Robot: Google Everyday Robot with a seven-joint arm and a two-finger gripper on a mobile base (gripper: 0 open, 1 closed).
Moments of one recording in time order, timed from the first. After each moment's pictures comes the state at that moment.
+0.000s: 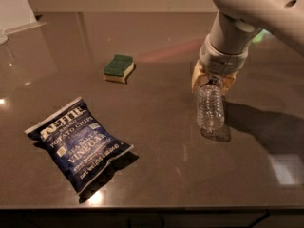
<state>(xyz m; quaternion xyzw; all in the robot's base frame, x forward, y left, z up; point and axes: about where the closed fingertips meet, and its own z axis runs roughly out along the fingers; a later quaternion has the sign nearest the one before) 0.549 -0.153 0.865 0.04 0.99 0.03 0.09</state>
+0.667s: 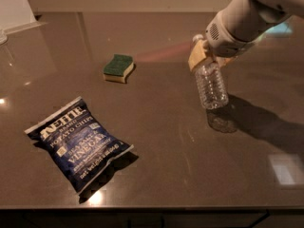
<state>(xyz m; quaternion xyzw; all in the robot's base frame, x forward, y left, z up) 0.574 -0.137 0.924 -0.11 0.96 0.09 0.24</state>
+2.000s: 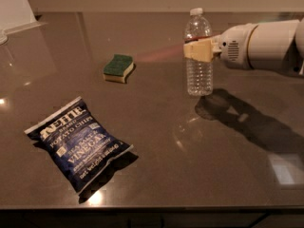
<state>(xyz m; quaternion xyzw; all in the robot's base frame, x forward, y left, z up) 0.576 -0.118 0.969 -0.21 0.81 0.22 0.50</state>
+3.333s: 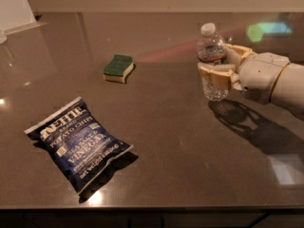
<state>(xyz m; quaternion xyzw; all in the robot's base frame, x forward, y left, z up) 0.539 -0.150 0.958 -0.37 0.66 0.14 0.64</state>
